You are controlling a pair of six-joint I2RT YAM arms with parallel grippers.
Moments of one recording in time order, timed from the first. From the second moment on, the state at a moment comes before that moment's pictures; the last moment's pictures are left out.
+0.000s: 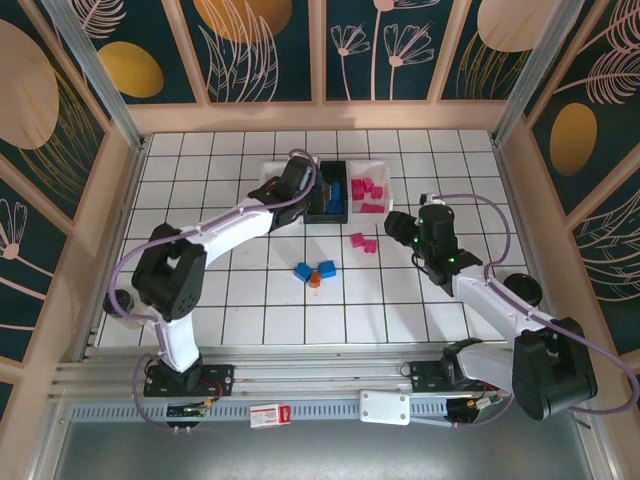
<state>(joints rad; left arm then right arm) -0.64 1.90 1.42 -0.20 -0.11 -0.47 0.37 1.14 0.58 0.02 0.02 0.60</state>
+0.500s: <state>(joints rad) -0.61 2.15 1.74 -0.30 -0.09 -0.50 0.77 1.27 0.53 0.06 -0.03 0.56</state>
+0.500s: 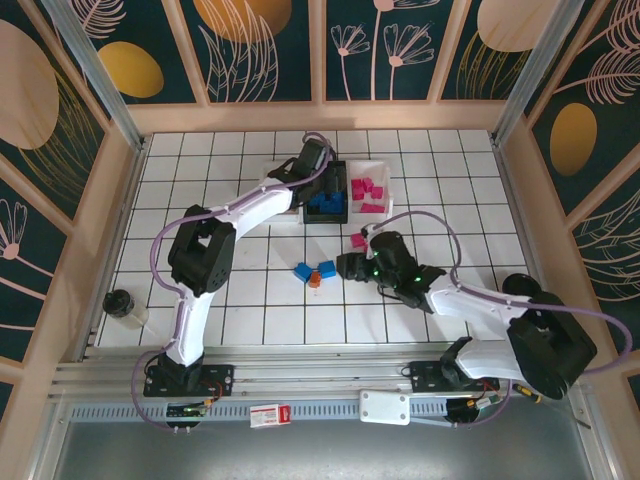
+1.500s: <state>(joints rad) -0.62 1.26 0.75 -0.12 -0.04 -0.64 0.83 1.64 0.71 0.11 0.06 0.57</state>
